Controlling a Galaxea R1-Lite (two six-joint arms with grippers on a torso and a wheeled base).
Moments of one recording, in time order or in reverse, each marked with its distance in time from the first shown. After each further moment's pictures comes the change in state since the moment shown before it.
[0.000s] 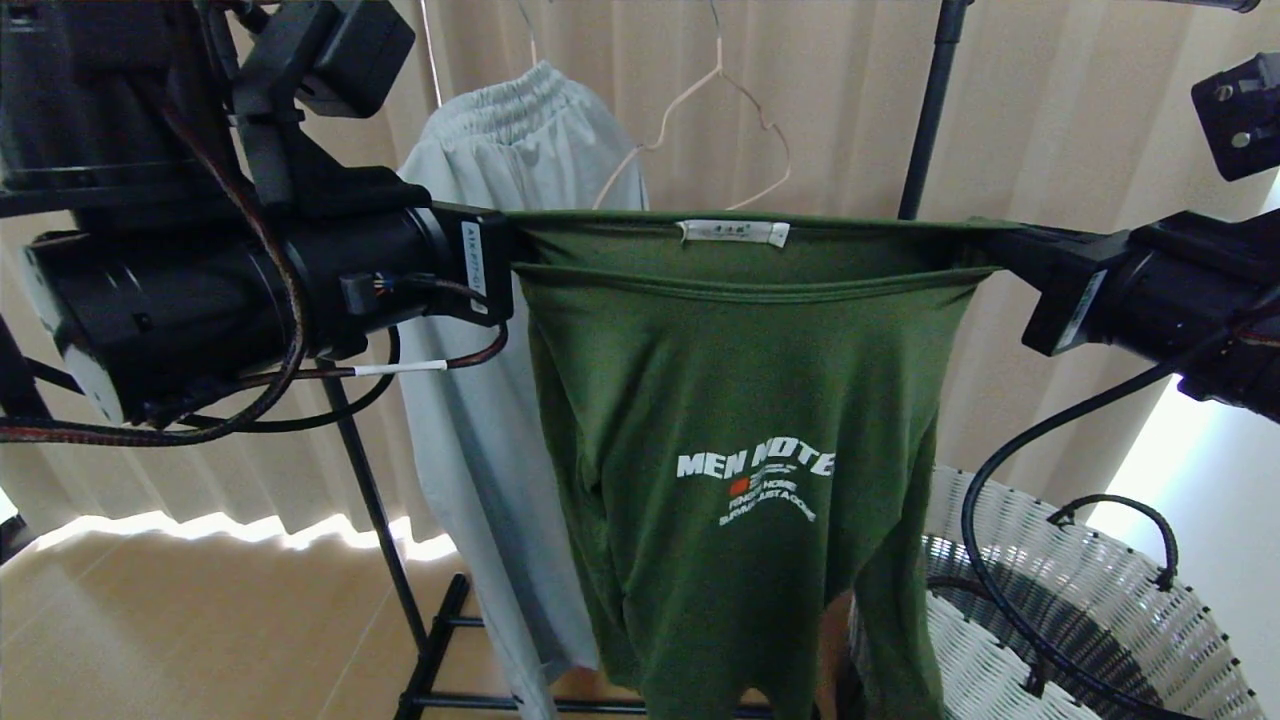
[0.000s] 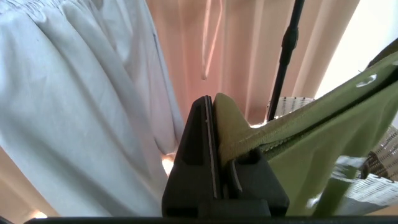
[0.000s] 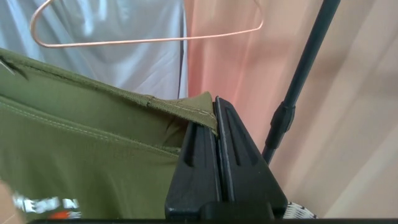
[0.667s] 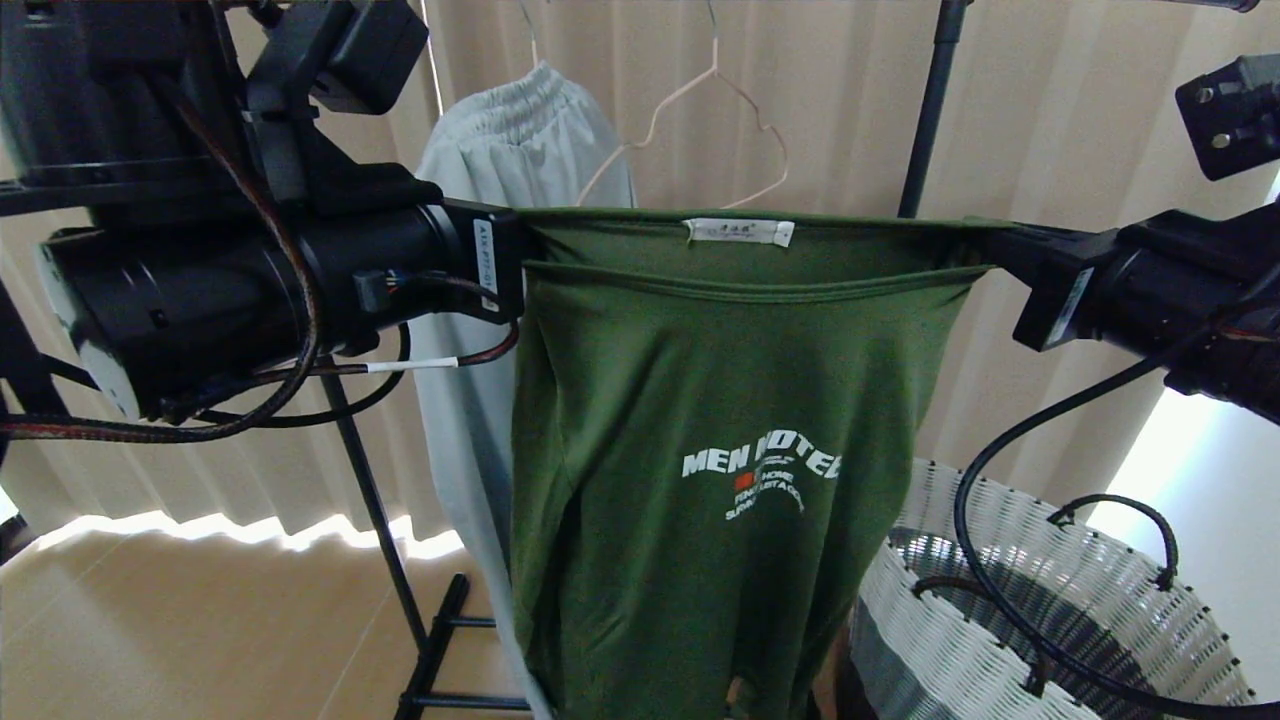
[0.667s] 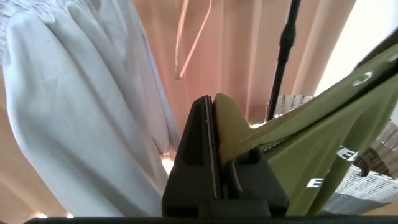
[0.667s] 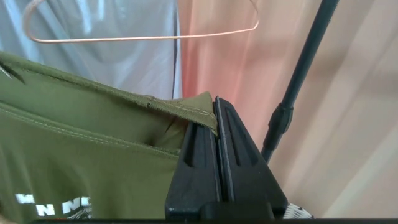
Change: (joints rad) left arm -0.012 0.010 -0.012 -0.011 -0.001 0.011; right arm -0.011 0.022 -0.009 -0.011 0.001 -0.004
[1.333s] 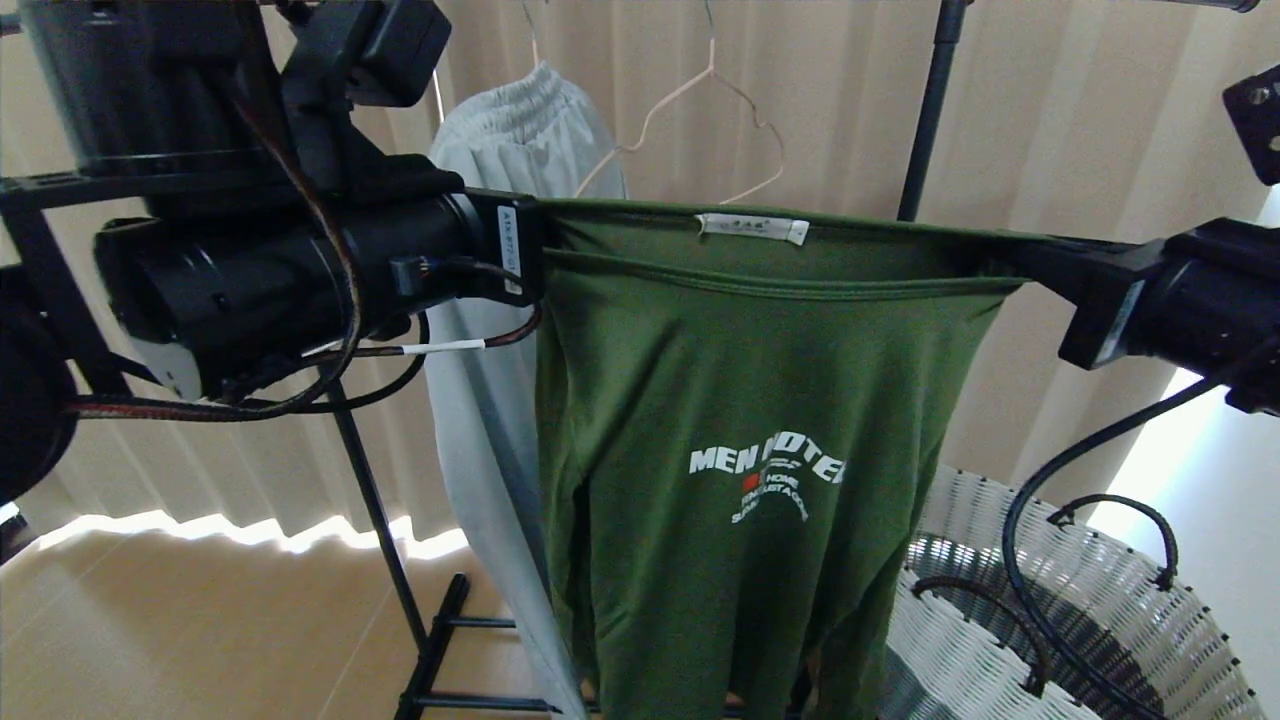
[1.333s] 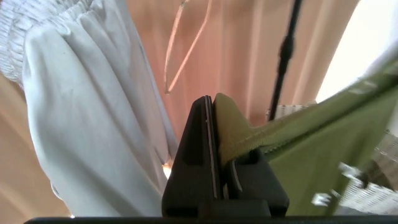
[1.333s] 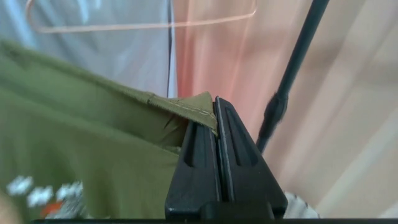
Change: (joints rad) left arm -0.005 0.053 -0.047 -0.026 0.047 -0.007; right arm -0.005 -0.086 -0.002 0.148 0.006 0.000
